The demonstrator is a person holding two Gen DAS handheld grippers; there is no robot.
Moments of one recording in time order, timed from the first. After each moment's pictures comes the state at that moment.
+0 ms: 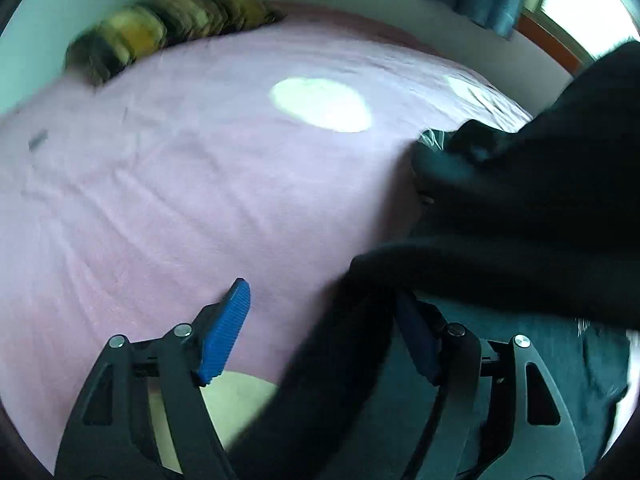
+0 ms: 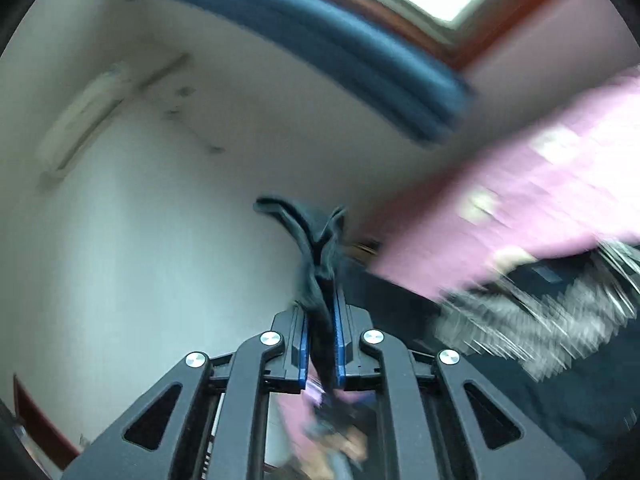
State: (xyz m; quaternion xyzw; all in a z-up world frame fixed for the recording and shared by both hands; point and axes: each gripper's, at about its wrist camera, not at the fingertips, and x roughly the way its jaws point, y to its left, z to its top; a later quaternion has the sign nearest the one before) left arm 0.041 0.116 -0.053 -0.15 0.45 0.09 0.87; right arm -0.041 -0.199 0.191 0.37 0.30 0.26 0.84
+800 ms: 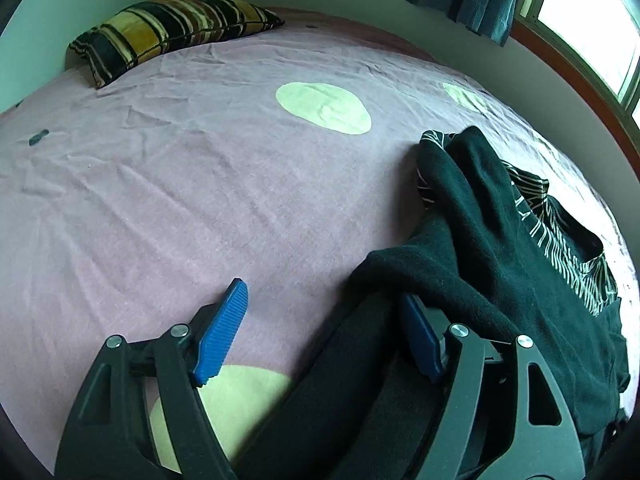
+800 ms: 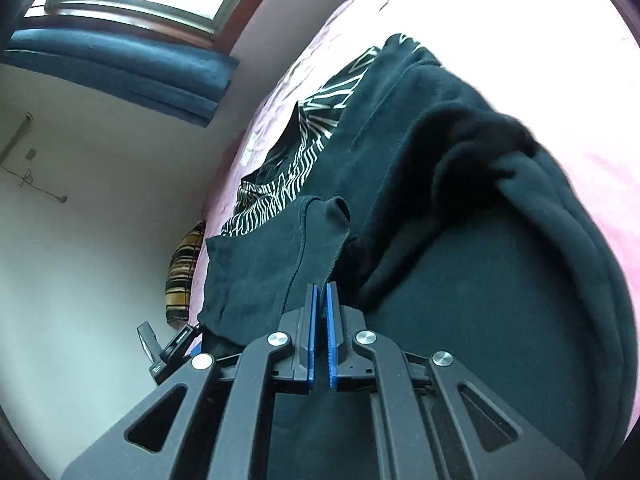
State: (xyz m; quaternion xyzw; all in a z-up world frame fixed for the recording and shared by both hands) left arm 0.026 0.109 -0.053 -0.14 0.43 0.08 0.89; right arm -0.176 -0.288 0.020 0.43 0.40 0.01 0.81
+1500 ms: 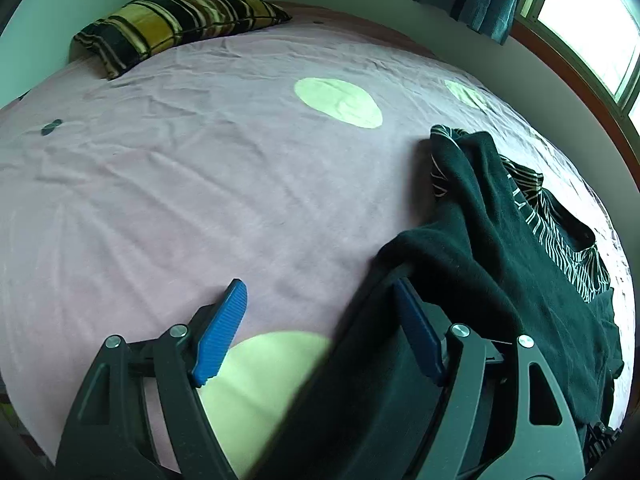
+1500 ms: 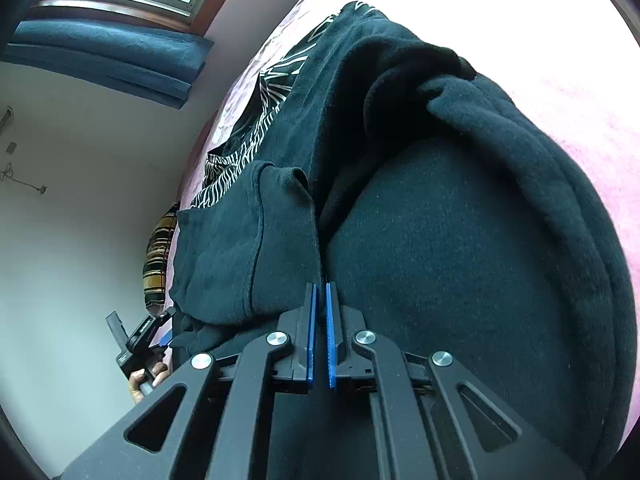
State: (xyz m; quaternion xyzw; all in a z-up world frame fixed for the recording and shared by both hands) left arm 0.000 0.128 -0.041 -0.15 0.44 0.08 0.88; right arm -0.183 -0.279 -0.005 0.43 0.45 0.00 0.79
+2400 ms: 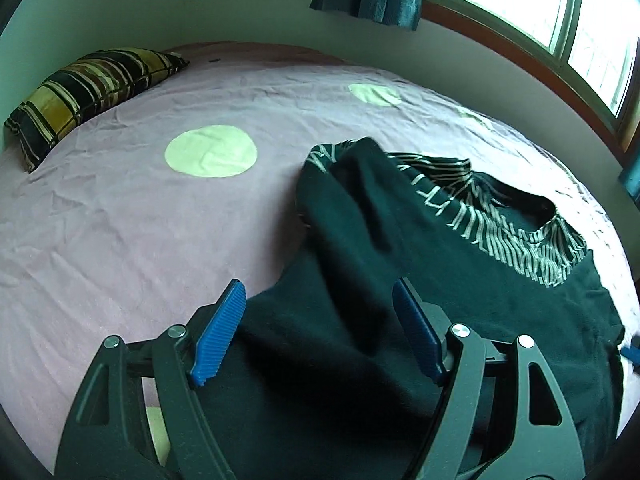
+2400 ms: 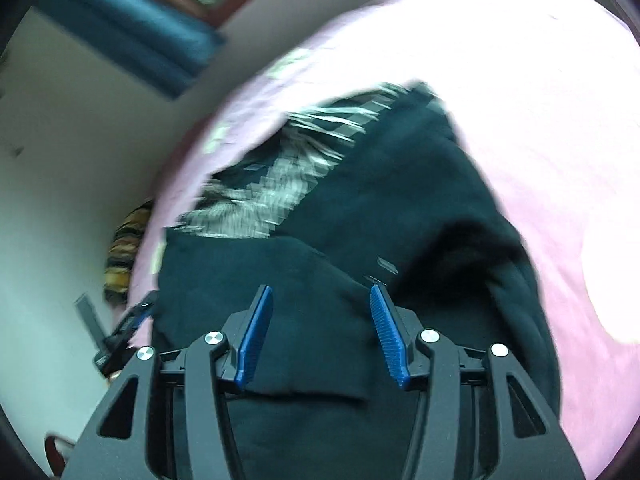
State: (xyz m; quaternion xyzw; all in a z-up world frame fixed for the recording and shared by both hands) left arm 0.053 0.049 -0.033 -0.07 0.40 -0.02 0.91; right arm -0.136 -0.282 0.058 0.32 0.47 -0.07 0.82
